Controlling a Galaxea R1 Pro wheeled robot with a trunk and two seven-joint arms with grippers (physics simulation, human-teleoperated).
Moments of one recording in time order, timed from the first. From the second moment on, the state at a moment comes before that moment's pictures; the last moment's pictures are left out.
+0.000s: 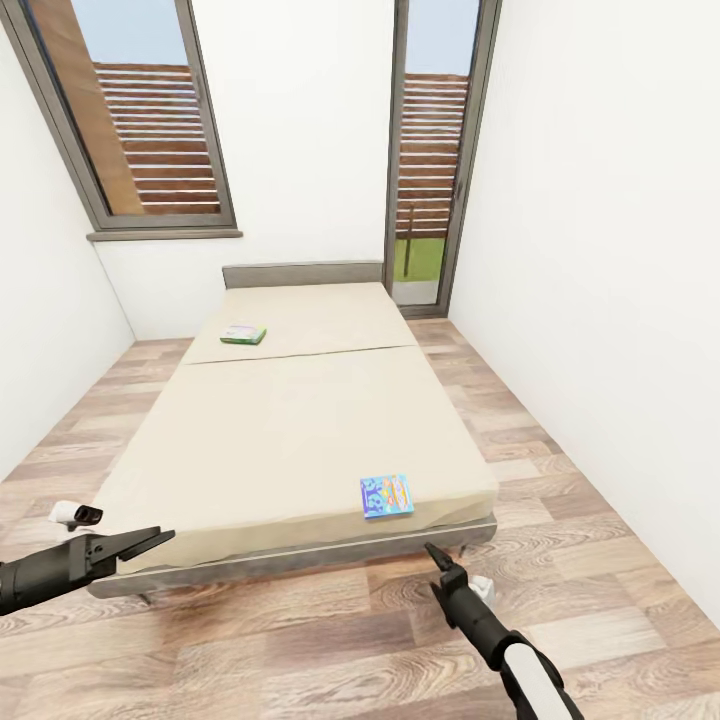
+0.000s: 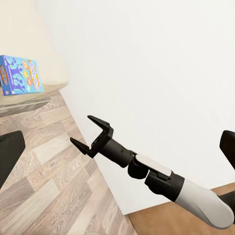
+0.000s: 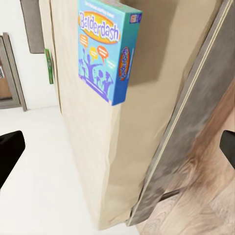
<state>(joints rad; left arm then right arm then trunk) -0.28 0.42 0.41 -1.31 0.27 1.02 -1.57 -0.32 0.07 -0.15 -0.77 -1.09 0.38 0.40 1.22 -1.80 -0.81</state>
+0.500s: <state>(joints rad) -0.28 0.39 0.41 -1.31 0.27 0.99 -1.57 -0.32 0.07 -0.16 -0.77 -1.09 0.38 0.48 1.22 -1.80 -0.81</state>
